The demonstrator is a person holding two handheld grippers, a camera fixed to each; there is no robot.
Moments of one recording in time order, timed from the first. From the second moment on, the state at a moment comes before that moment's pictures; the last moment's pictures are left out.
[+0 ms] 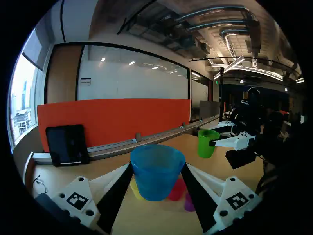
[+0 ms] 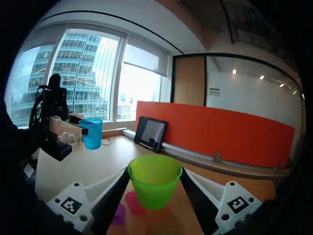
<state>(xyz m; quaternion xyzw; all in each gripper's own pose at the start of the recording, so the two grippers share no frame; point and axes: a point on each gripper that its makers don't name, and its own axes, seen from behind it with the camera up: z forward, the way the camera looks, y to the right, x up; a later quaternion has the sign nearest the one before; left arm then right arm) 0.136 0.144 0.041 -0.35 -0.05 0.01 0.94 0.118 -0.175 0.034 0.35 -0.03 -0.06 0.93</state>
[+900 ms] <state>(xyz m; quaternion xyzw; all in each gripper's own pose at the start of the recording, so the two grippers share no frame) 0.178 0.148 0.039 -0.33 0.01 0.08 0.94 0.127 -0.231 0.002 0.42 -0.01 -0.04 0.91</state>
